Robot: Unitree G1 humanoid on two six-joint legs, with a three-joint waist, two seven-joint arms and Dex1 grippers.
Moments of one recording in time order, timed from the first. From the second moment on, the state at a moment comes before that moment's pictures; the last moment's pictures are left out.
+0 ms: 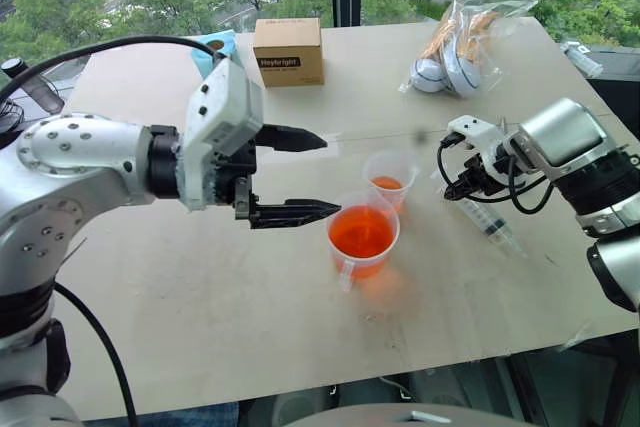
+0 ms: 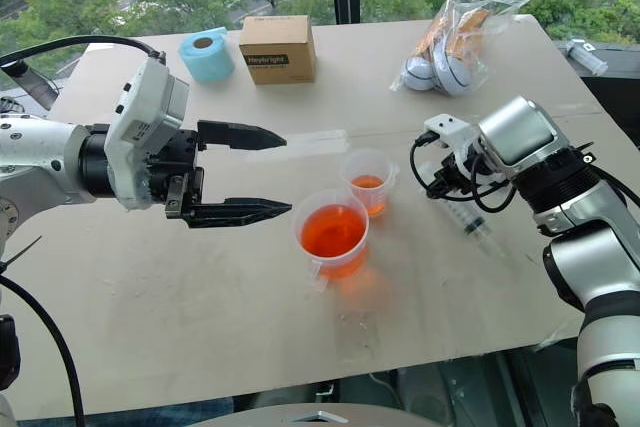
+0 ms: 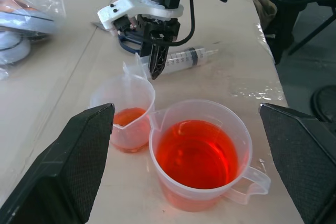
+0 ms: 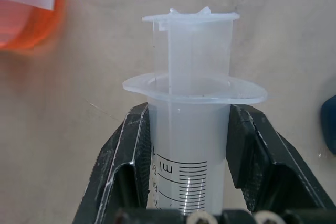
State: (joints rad) left arm -0.61 1.07 0.16 -0.54 -1.01 0.92 -0.89; right arm -1.11 -0.72 0.46 0.23 0.30 1.49 0.87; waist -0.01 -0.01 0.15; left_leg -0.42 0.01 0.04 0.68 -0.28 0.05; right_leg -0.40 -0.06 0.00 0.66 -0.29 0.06
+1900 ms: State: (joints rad) left arm -0.84 0.79 0.11 -0.29 -1.01 0.86 -1.07; right arm -0.50 -0.32 0.02 -0.39 0.67 0.60 0.89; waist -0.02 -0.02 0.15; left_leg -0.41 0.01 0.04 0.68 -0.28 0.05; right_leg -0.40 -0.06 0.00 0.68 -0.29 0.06
